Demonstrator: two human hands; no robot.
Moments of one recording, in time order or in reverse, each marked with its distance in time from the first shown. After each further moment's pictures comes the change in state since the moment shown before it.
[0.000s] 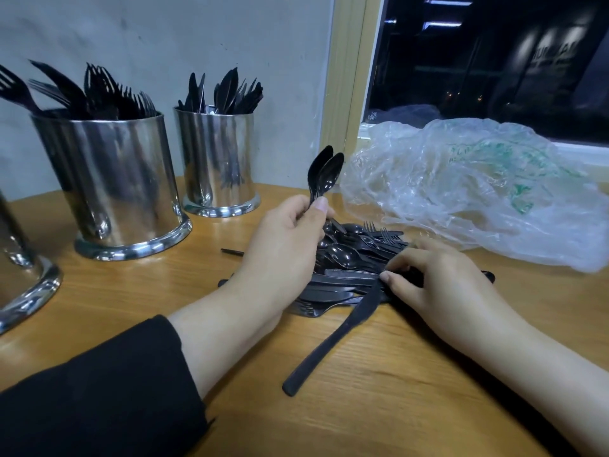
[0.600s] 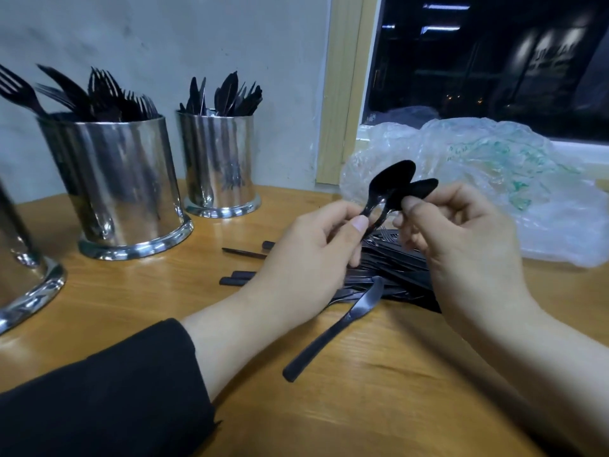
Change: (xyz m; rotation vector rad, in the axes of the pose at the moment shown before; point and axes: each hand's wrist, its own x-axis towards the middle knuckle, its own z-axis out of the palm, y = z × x) left_hand -0.012 0.002 0.010 0.126 -0.278 0.215; right_hand 0.007 -0.044 -0.020 1.059 0.459 0.178
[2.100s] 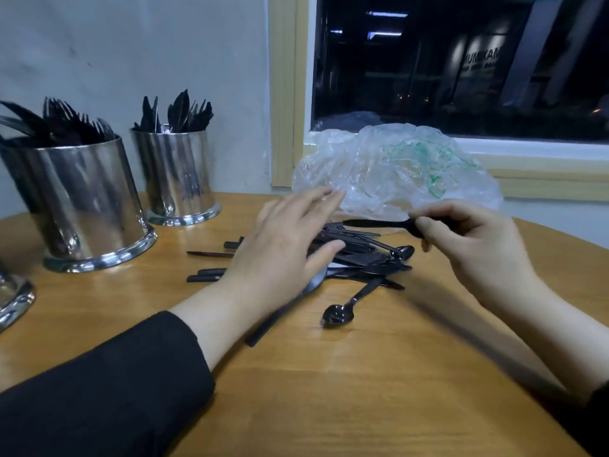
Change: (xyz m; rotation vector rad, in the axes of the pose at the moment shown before) left_hand -0.002 0.009 0.014 0.841 0.058 0.549; right_hand -0.016 -0.024 -0.108 -0.436 -0.076 -0.092
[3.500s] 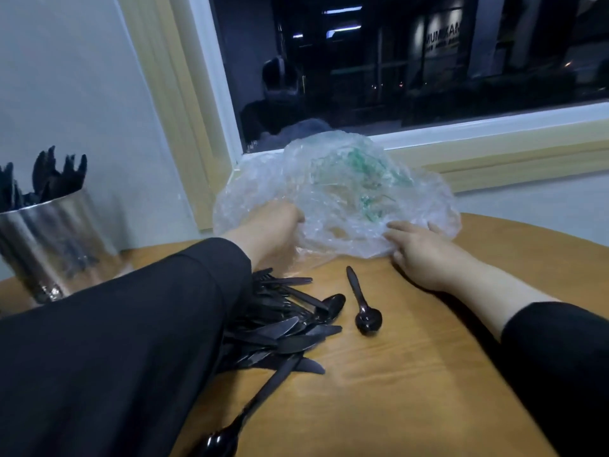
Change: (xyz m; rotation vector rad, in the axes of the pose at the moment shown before) left_hand 0.203 -0.037 0.166 0.289 -0.708 -0.222; right_hand 0.113 0.183 -0.060 -0.880 -0.423 0.130
